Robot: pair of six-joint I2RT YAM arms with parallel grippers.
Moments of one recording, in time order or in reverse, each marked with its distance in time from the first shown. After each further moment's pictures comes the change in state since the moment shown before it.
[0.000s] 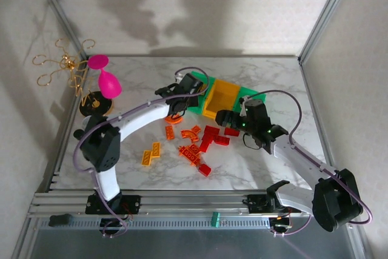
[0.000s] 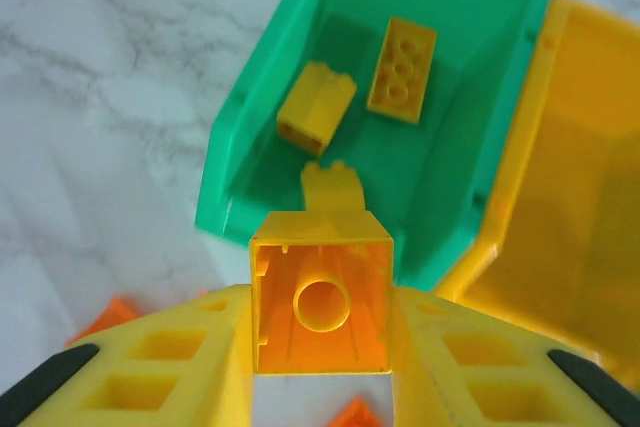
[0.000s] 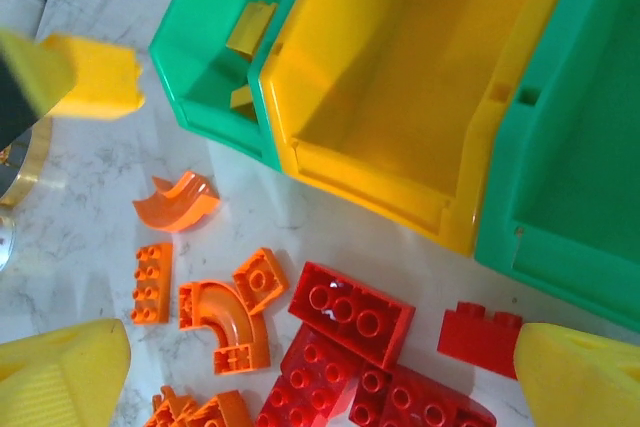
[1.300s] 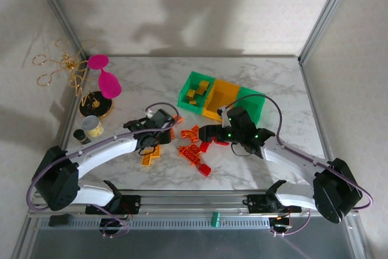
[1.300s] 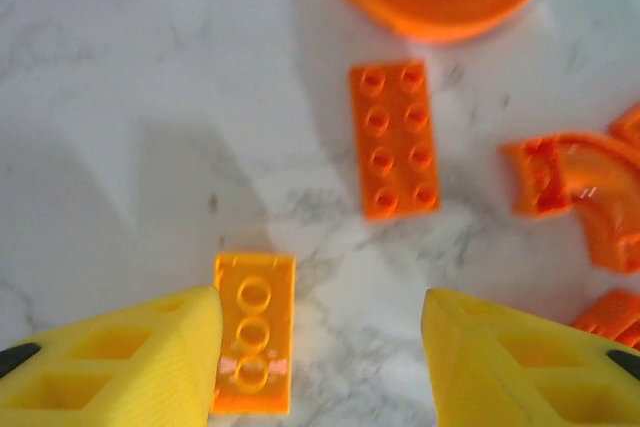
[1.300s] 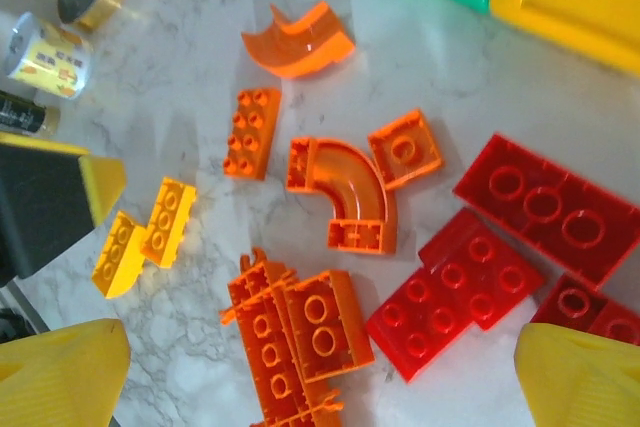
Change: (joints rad) left arm -0.035 -0.537 -0.677 -0.134 0.069 -0.143; right arm 0.233 0.063 -0.029 0.029 -0.108 -0.023
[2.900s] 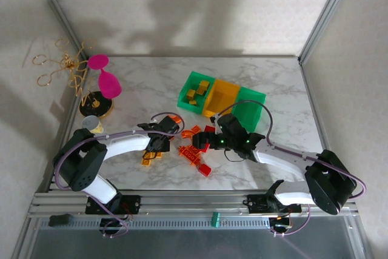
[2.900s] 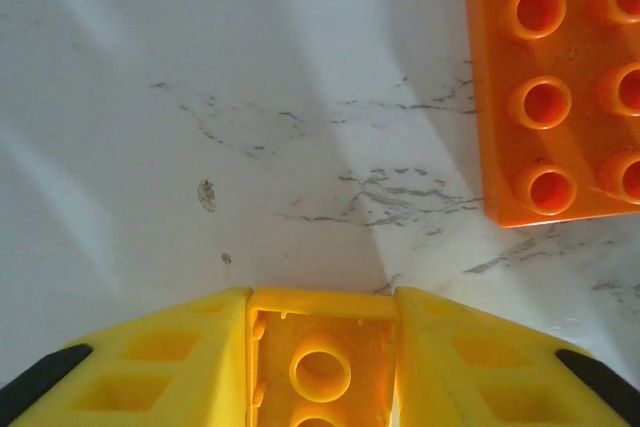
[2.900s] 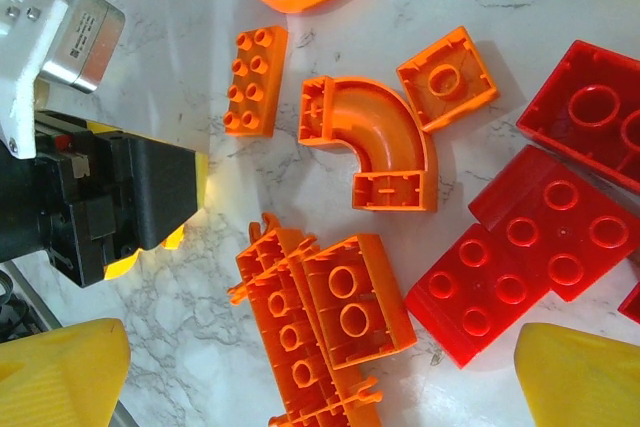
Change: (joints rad) left arm 0.034 0.237 -0.054 0.117 0.004 0.070; right arm 0.093 0.073 -0.029 0.082 0.037 0.107
